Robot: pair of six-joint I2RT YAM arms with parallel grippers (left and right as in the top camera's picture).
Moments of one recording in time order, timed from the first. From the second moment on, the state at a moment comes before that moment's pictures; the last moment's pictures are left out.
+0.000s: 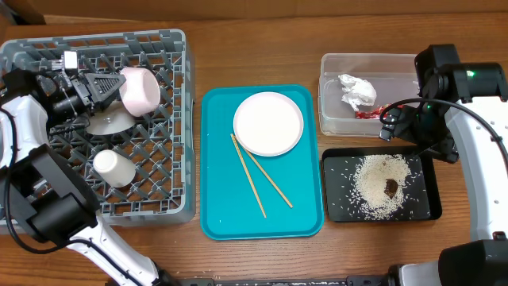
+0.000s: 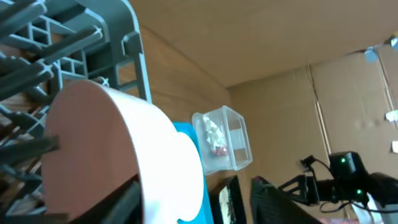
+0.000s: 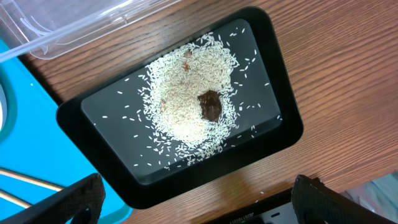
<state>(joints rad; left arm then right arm) 0.58 2.13 1.71 -1.01 1.36 0.23 0.01 1.61 1.60 -1.56 0.10 0.43</state>
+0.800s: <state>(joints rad) -0.09 1.58 1.71 -1.33 0.40 -0.11 -0.08 1.61 1.60 -1.59 0.08 0.43</state>
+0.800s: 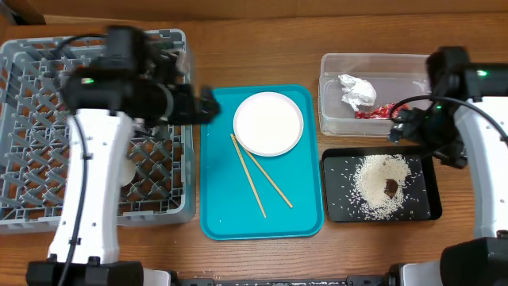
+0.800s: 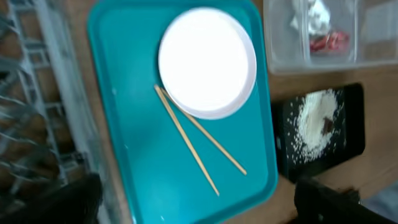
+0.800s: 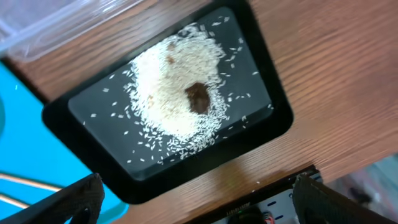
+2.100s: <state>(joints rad) -0.57 1.65 0.90 -0.63 -0.06 -0.86 -0.23 1.58 1.60 -1.59 -0.07 0.38</state>
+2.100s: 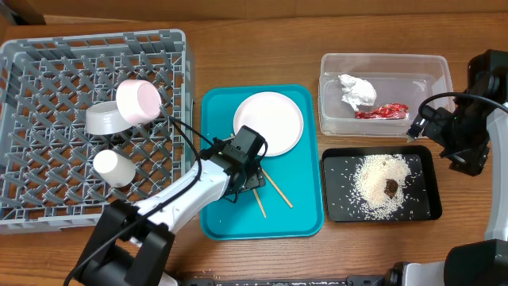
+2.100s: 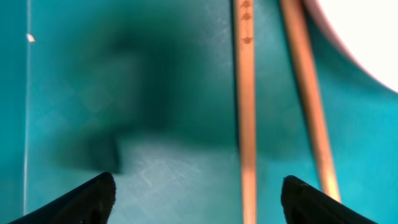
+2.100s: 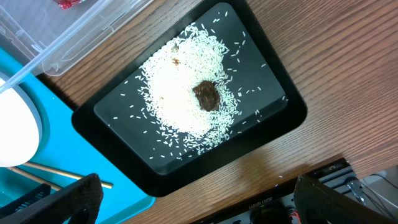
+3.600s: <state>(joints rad) -0.36 1.54 1.32 -1.13 -0.22 -0.60 -0.23 1.58 1.60 -1.60 -0.07 0.38</state>
